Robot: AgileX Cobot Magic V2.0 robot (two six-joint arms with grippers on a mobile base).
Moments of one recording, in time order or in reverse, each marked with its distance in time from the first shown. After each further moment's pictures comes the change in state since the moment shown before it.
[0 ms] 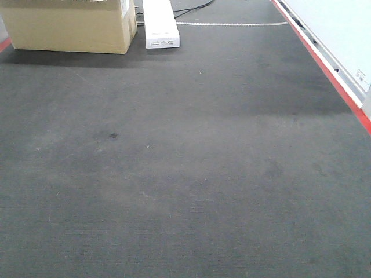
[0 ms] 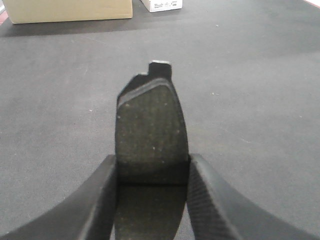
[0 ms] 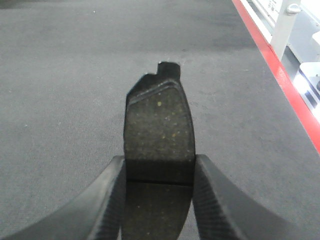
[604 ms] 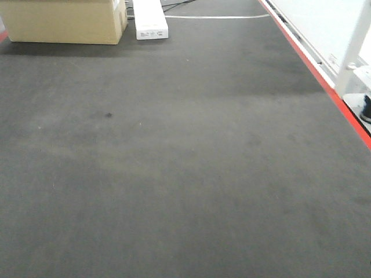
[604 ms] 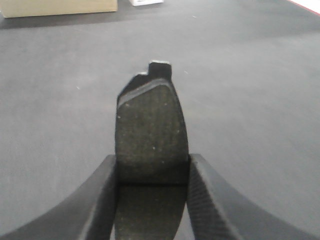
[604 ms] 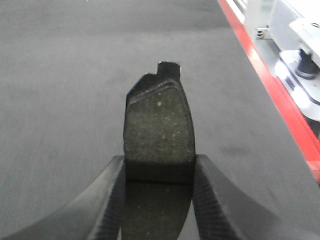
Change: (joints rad) left arm 0.000 0.000 0.000 0.000 0.000 0.000; right arm 0.000 0.000 0.000 0.000 0.000 0.000
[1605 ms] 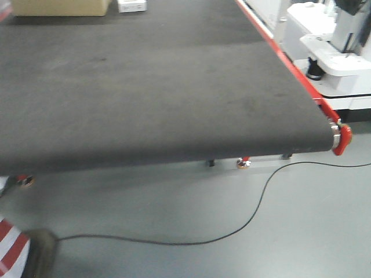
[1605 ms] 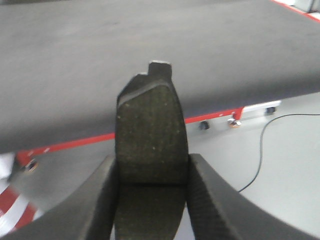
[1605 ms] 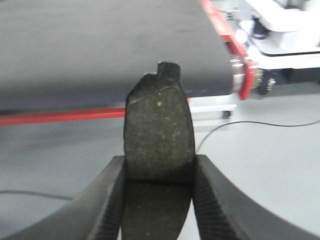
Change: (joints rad) left arm 0.000 0.000 0.000 0.001 0.000 0.000; right arm 0.000 0.000 0.000 0.000 0.000 0.000
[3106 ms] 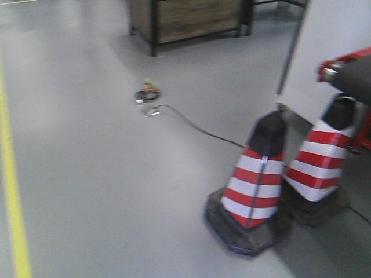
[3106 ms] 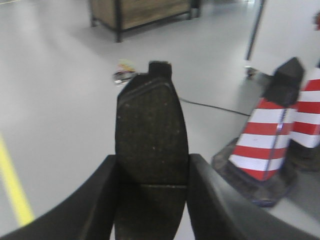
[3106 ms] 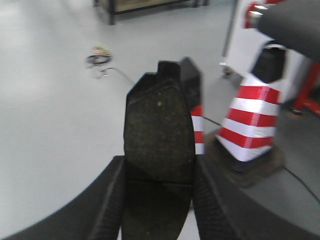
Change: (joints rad) left arm 0.000 0.000 0.000 0.000 0.000 0.000; right arm 0.000 0.000 0.000 0.000 0.000 -0.005
